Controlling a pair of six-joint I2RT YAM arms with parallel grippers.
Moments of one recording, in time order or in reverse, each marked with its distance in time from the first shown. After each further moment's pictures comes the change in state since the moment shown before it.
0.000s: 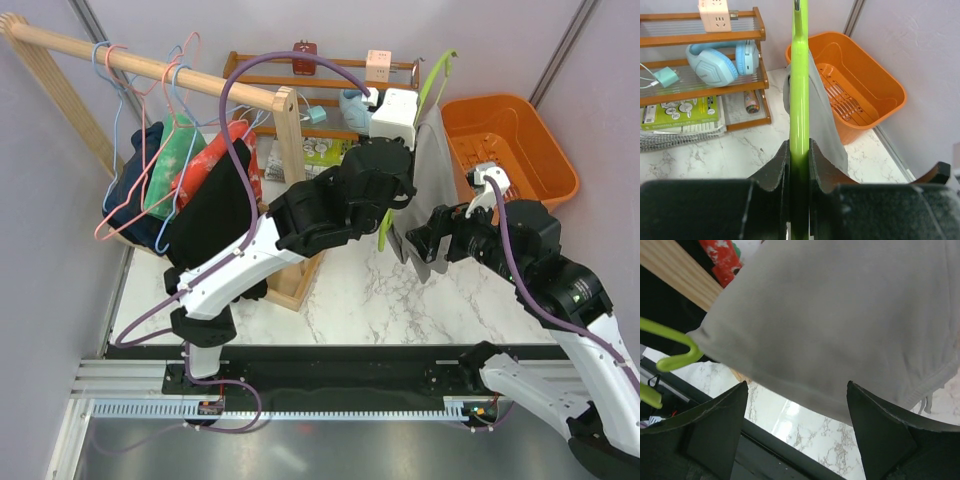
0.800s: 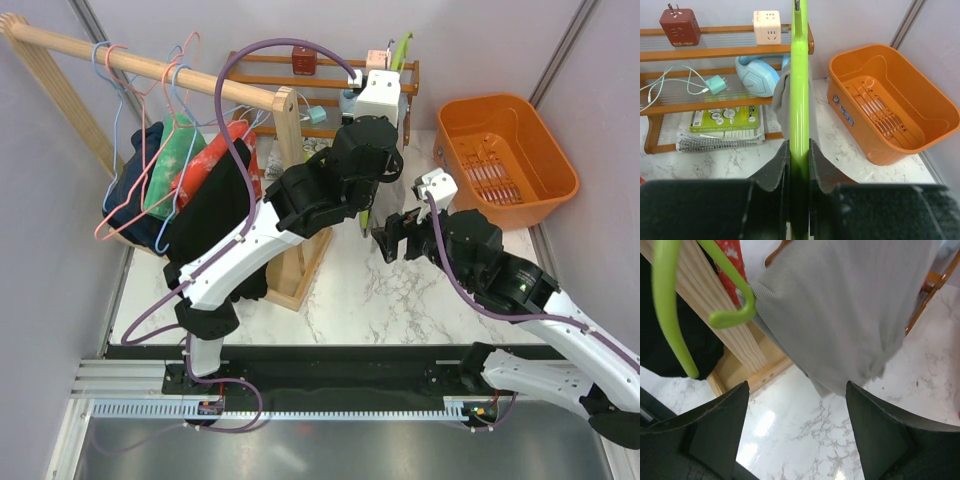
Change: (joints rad) left arm 0.107 0.019 0.000 0.019 -0.054 0.082; right arm 0.309 0.052 -0.190 0.342 0.277 -0.124
